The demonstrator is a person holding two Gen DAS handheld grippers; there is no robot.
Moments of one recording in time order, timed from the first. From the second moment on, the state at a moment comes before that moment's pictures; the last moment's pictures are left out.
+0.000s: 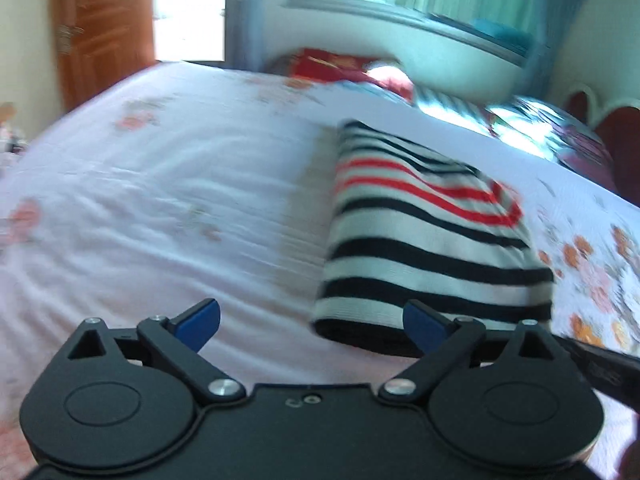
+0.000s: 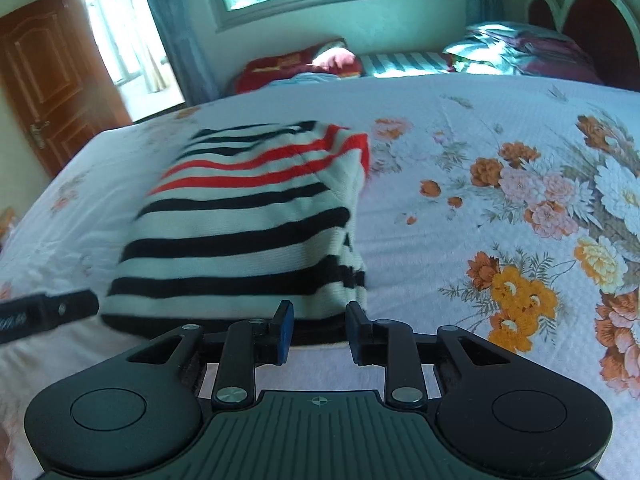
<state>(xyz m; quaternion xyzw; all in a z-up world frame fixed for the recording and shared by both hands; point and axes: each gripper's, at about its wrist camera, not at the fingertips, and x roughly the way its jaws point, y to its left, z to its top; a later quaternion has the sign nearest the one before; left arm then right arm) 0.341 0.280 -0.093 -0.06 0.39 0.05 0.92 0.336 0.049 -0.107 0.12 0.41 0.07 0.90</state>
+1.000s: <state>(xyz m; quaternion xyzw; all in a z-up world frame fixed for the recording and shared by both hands) 0.089 0.202 0.035 -0.01 0.33 0.04 0.94 0.069 -0.005 0.033 0.03 0.24 0.08 0.97</state>
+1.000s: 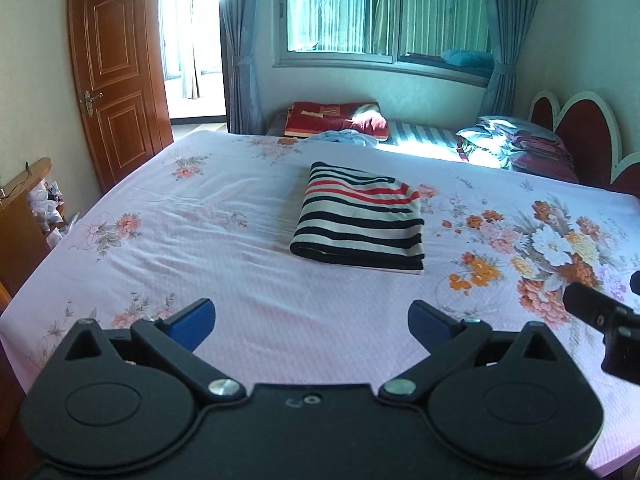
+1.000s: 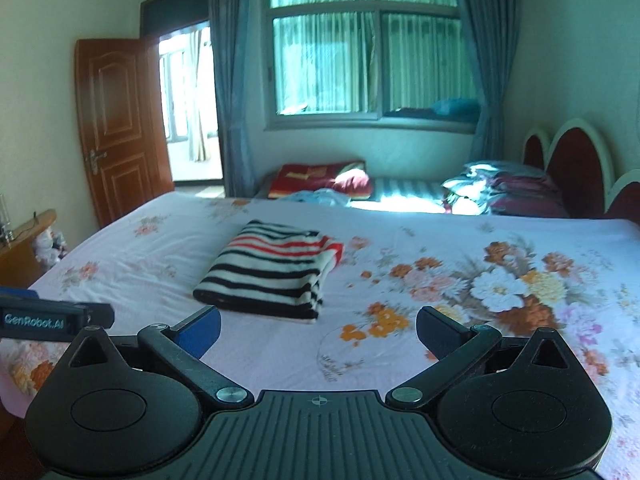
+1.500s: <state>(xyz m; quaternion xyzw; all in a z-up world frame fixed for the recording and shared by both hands) 0.045 0.201 0.058 -0.01 0.30 0.04 0.95 0.029 -0.016 0.055 0.06 0.21 0.08 0.97</state>
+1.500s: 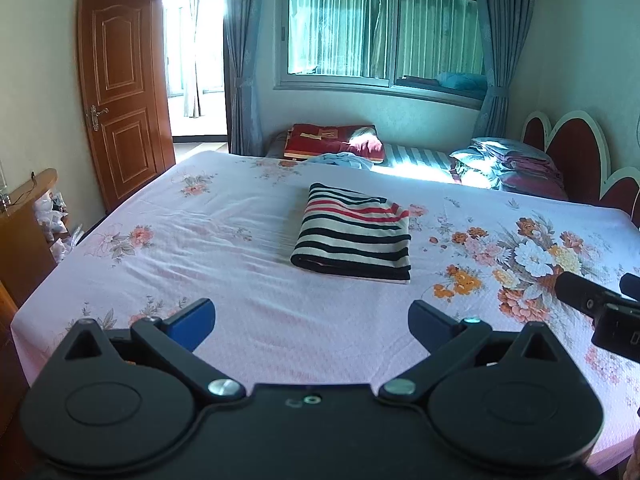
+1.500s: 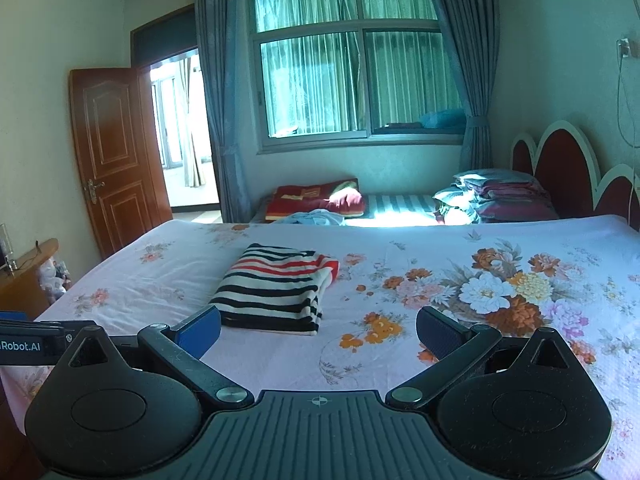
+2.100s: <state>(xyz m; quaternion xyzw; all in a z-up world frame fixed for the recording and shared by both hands) 0.032 0.220 0.065 -0.02 0.29 0.06 0.95 0.021 -0.002 0.052 0.04 0.21 0.09 0.97</state>
